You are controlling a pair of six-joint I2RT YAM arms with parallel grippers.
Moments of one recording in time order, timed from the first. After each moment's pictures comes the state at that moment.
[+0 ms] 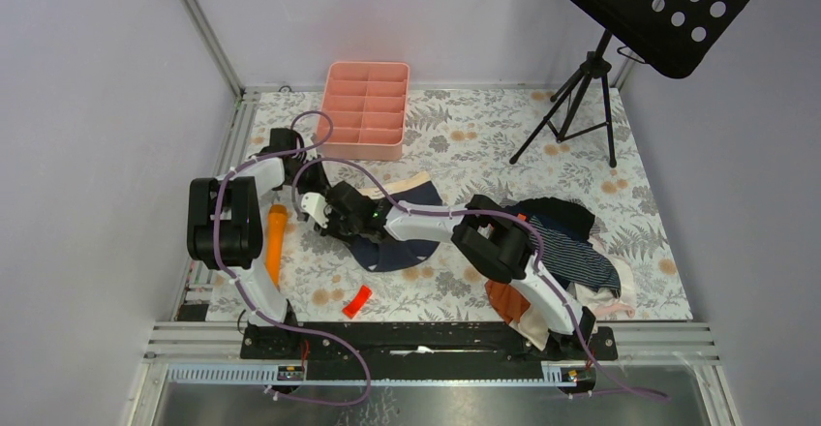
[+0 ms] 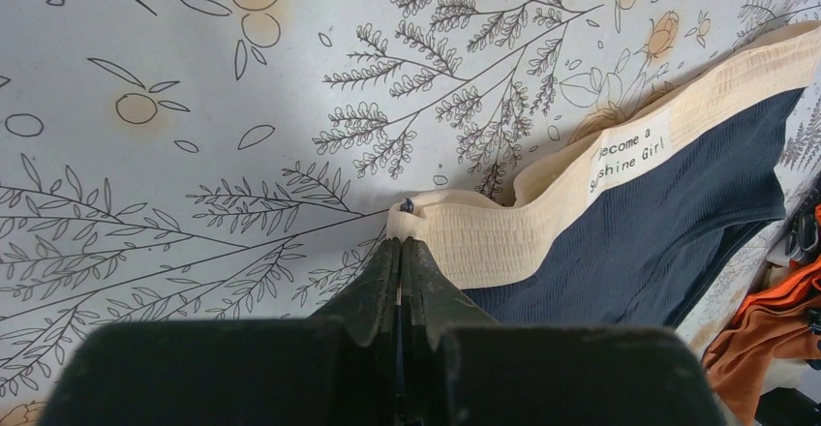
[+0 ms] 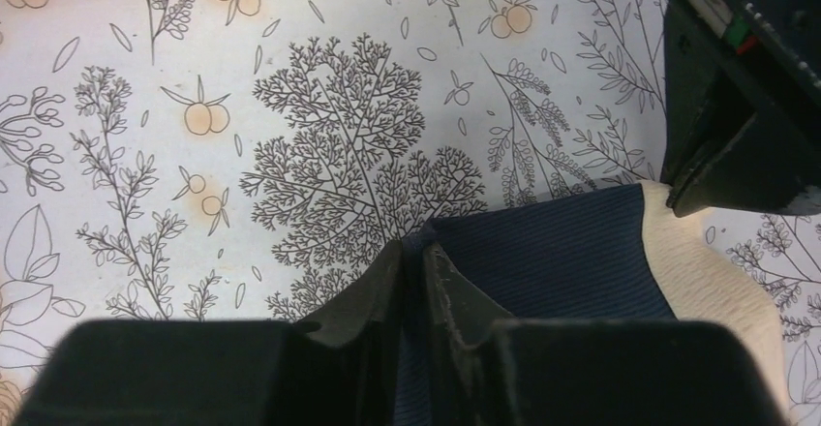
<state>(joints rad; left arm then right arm) 0.03 1.80 1.07 -0.40 0.45 -0.24 1.10 2.33 1.70 -0.08 -0.16 -0.29</state>
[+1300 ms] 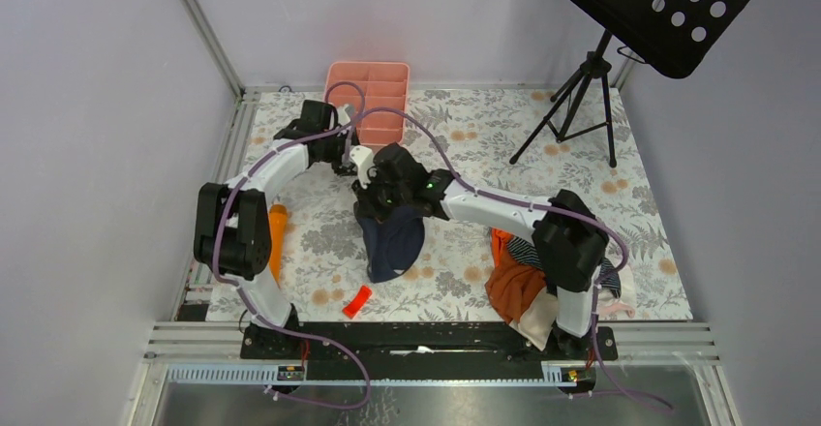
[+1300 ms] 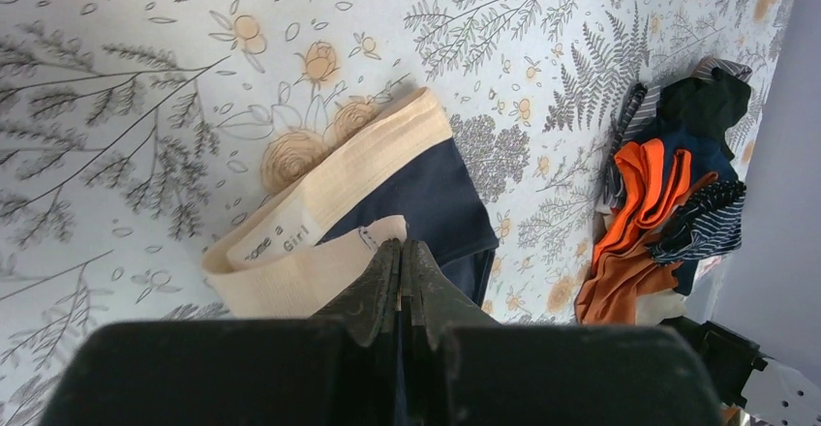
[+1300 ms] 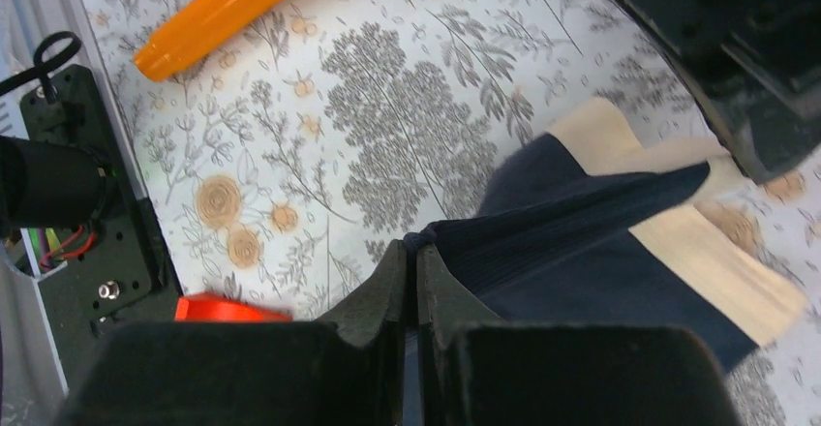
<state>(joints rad) -0.18 1.72 1.26 -0.47 0.52 -0.38 0.97 1.92 1.47 -0.19 -0.29 0.06</state>
